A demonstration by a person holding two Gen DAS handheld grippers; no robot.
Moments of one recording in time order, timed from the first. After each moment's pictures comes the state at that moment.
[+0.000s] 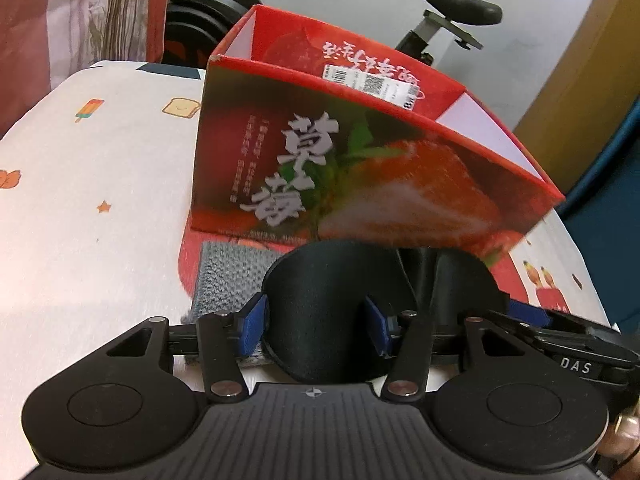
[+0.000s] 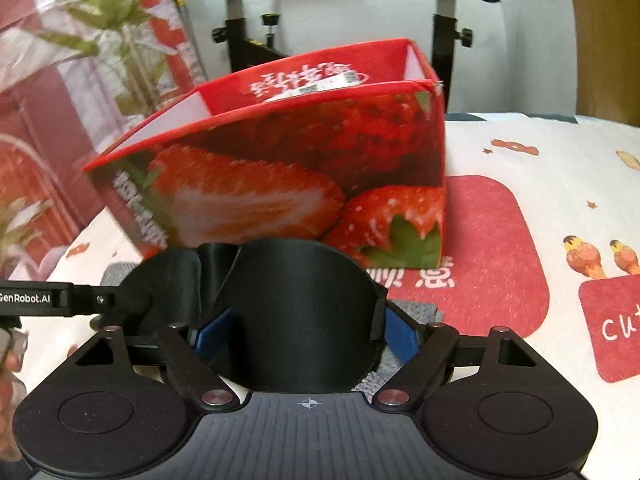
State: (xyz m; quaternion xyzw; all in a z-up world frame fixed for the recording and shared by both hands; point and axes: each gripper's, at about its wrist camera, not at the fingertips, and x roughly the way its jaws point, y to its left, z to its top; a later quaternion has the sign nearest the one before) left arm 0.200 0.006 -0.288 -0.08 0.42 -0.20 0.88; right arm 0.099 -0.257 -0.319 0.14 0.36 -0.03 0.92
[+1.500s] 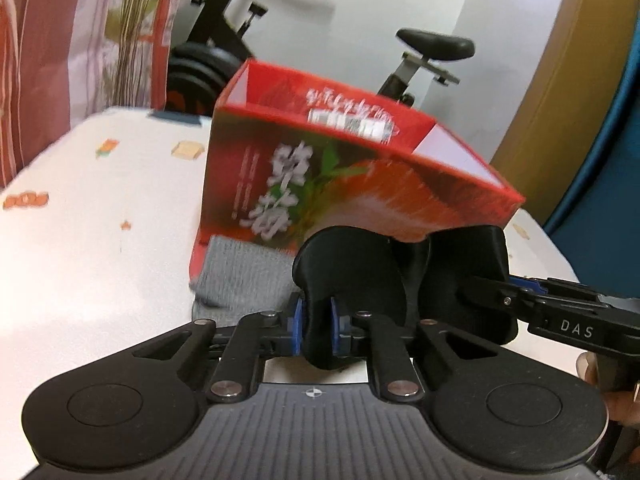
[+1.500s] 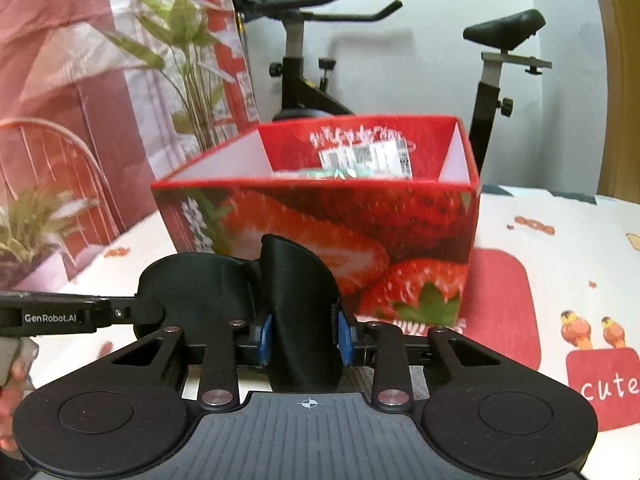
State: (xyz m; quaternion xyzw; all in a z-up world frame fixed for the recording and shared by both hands) left arm 0.150 0.019 -0.275 -0.07 0.34 -0.20 0.92; right arm 0.077 -0.241 -0.274 0.08 0.30 0.01 0.95
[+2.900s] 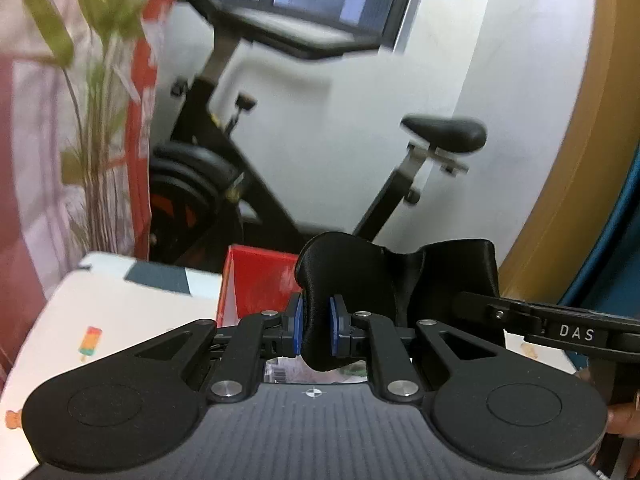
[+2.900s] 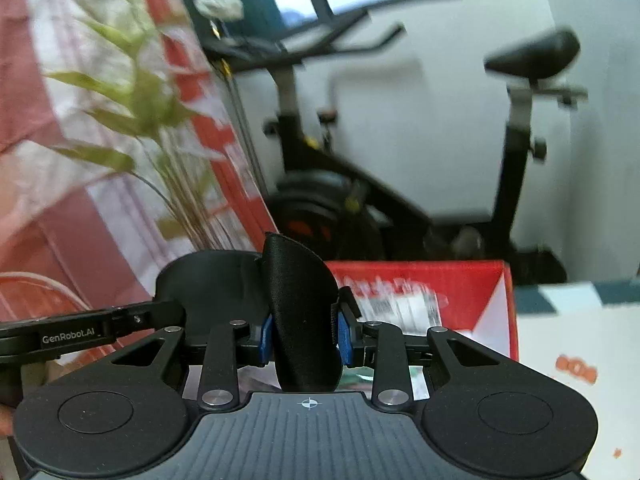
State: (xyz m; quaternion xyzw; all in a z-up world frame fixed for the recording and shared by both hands) left arm 0.287 -0.008 -0.153 -0.07 0.27 -0.19 0.94; right arm 0.263 -0.297 -0.177 0.15 0.29 0.03 0.94
